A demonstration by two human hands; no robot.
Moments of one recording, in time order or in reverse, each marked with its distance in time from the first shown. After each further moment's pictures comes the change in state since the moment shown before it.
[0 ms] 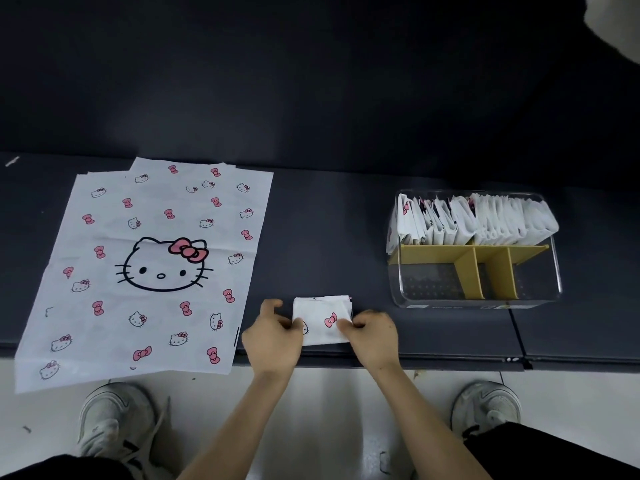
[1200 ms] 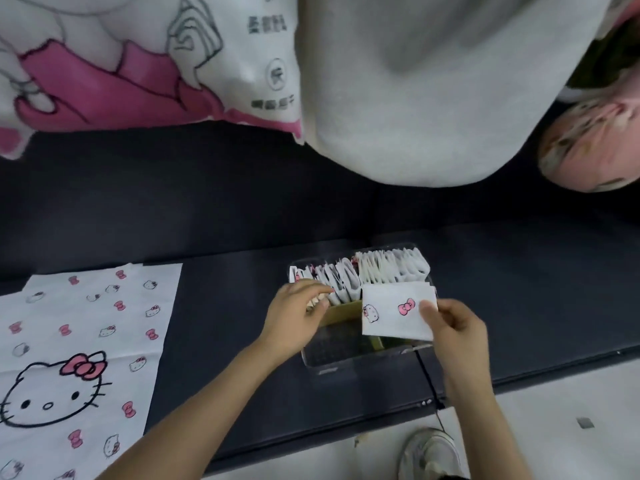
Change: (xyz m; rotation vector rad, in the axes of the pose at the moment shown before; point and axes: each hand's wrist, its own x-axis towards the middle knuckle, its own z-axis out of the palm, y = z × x) left_hand 0.003 0.192 0.039 -0.004 -0.344 0.923; right_hand -0.008 0.044 -0.232 0.794 0.546 0.042
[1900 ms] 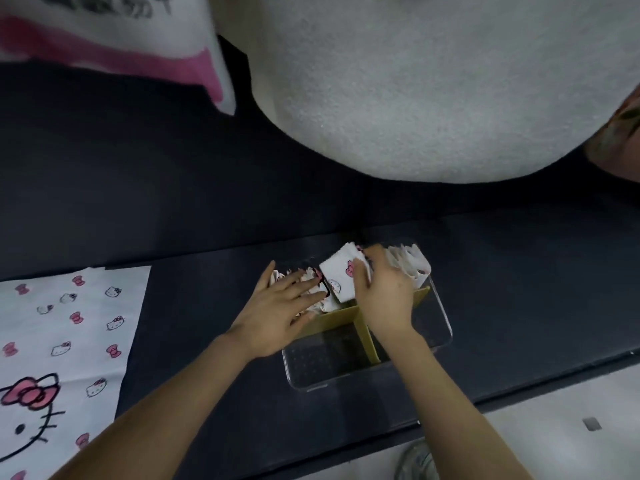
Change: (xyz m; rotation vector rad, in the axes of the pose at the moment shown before) left_hand 0.046 -0.068 0.025 0.544 -0.154 0.459; right_hand 0.079 0.029 0.089 -0.668 -0.023 -0.644
